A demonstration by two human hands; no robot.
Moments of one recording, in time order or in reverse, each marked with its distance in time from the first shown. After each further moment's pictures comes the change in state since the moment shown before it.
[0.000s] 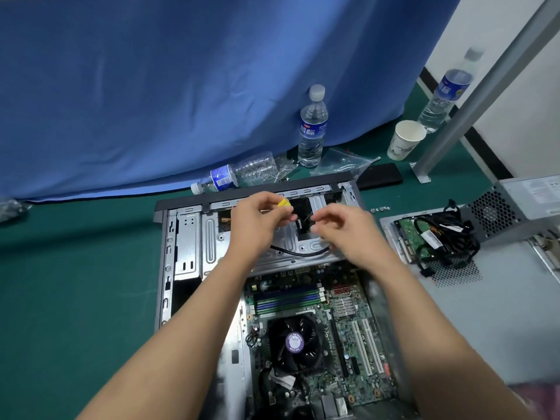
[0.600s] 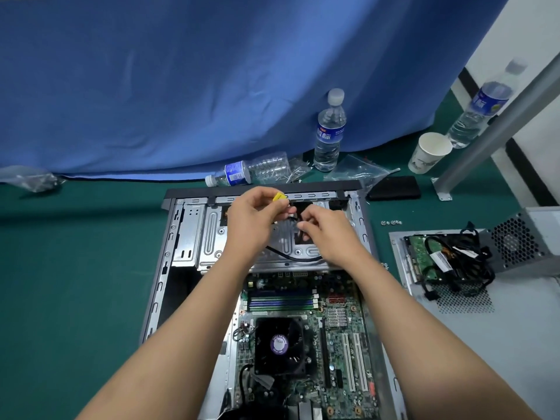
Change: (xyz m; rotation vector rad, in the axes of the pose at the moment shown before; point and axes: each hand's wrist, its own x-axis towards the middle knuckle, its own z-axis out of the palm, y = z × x) left_hand -0.009 0.010 0.011 -0.112 0.158 0.056; right_hand 0.037 0.010 0.015 -0.342 -0.116 -0.148
